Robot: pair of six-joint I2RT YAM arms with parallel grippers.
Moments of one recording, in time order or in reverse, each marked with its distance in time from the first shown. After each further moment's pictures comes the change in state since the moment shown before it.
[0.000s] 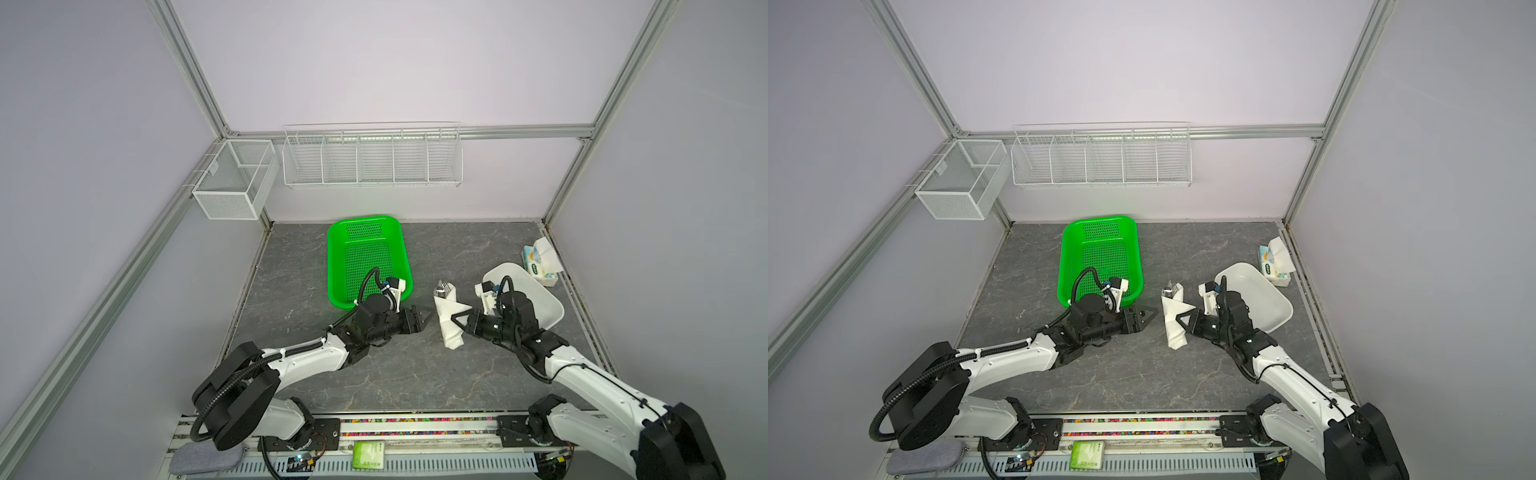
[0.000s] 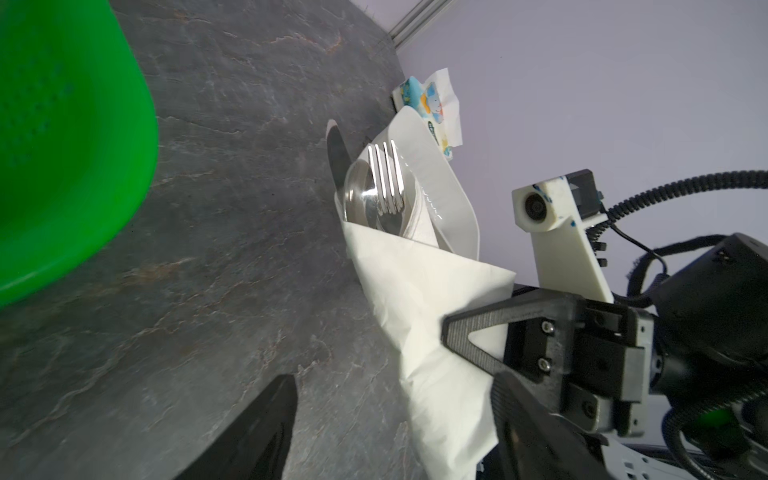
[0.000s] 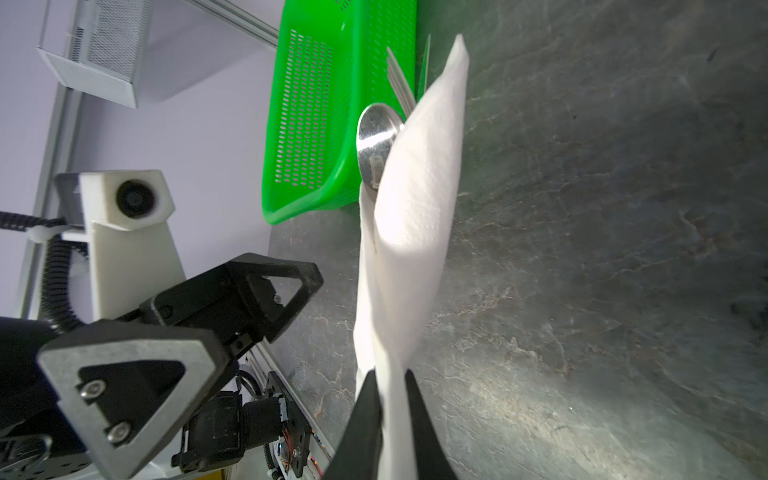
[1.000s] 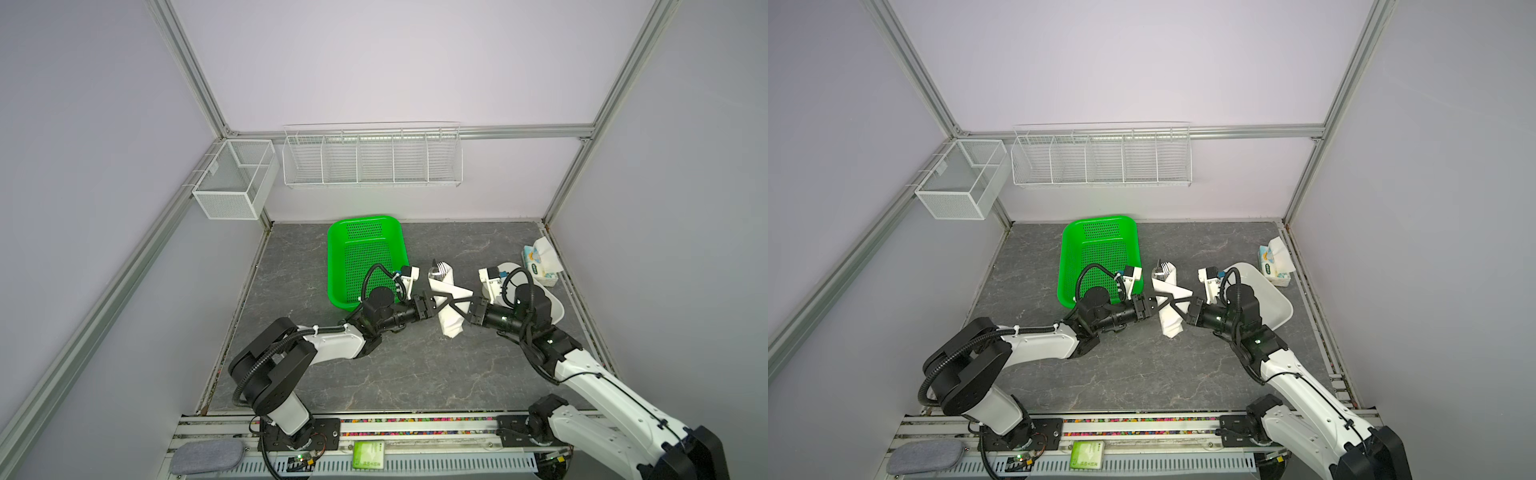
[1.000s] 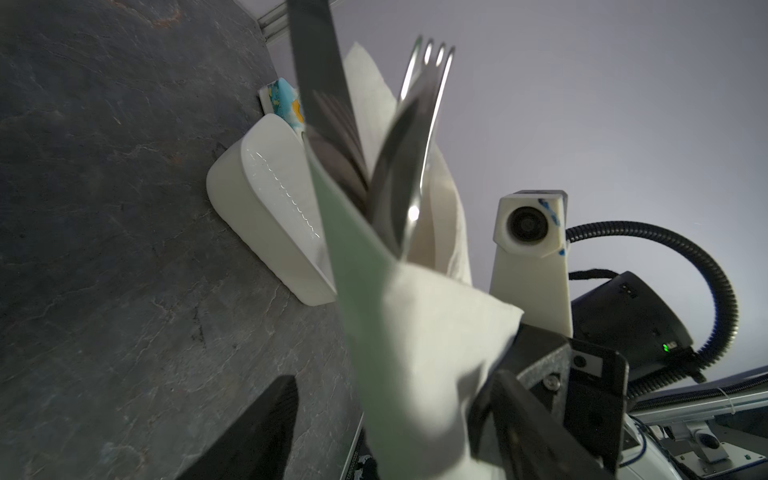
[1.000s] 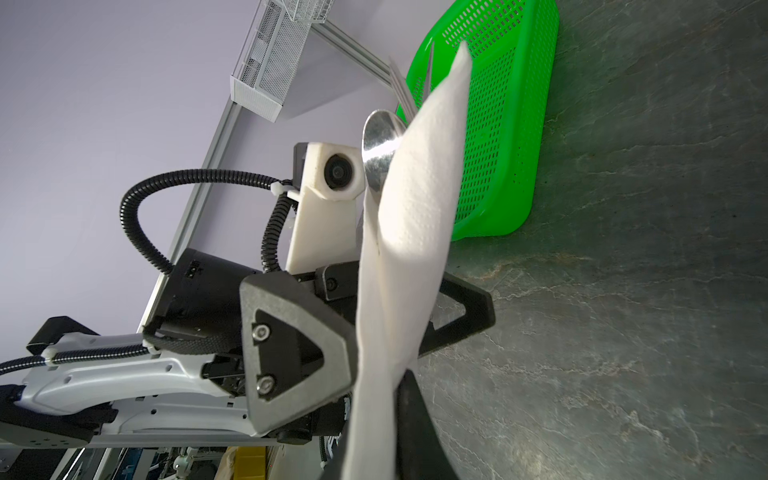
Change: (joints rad) left arm 0.008 0.222 0.084 0.433 0.189 -0.262; right arm -0.003 -0.077 0.058 0.101 -0.121 0.046
